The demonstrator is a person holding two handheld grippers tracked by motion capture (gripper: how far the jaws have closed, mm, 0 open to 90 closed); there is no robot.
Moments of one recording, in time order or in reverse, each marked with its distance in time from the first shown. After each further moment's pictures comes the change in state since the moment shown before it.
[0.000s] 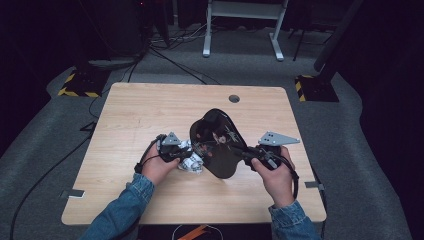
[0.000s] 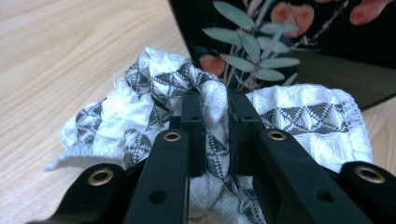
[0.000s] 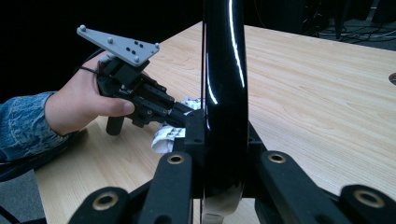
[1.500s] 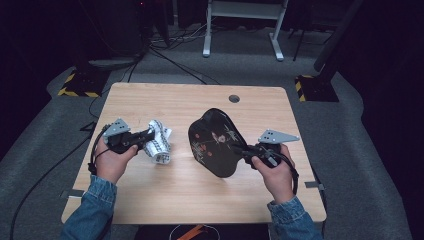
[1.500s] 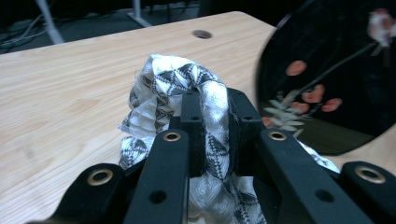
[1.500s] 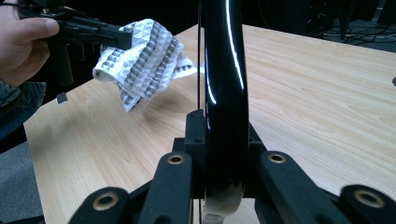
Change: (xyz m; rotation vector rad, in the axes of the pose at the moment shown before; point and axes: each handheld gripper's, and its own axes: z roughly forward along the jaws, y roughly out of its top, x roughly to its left) left arm 0.041 -0.008 -0.136 -0.265 0.161 -0.154; right arm -0.005 0.002 0.002 0.005 0.016 -0.009
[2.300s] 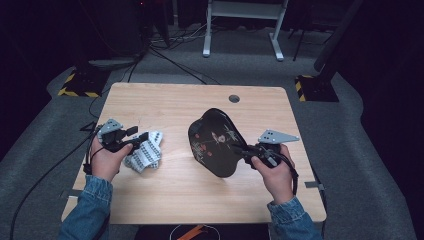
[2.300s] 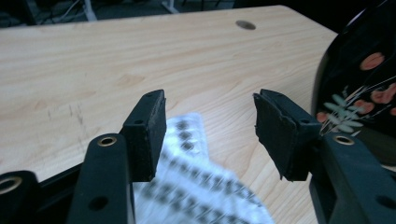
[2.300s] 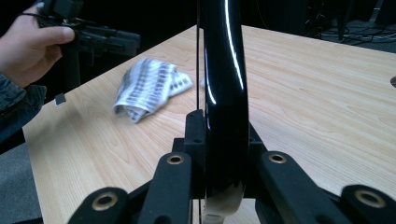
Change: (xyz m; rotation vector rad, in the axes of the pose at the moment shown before) left arm 0.014 -0.008 0.005 -0.003 0.088 -0.056; right arm 0.001 0.000 0.000 -0.003 -0.008 0.002
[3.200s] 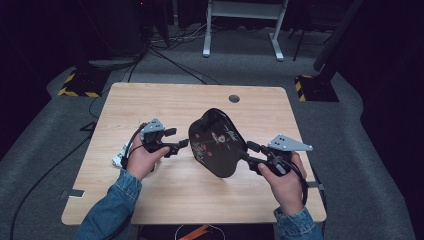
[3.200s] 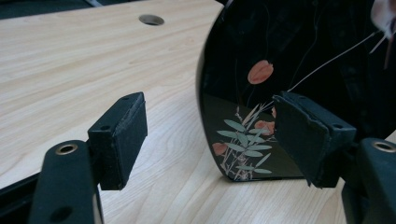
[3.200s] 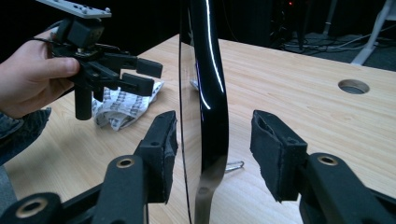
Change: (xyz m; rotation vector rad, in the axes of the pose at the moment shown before) left arm -0.068 0.009 0.080 0.072 -0.249 0.086; right arm 0.017 0.000 -0.031 -0.045 -0.132 0.017
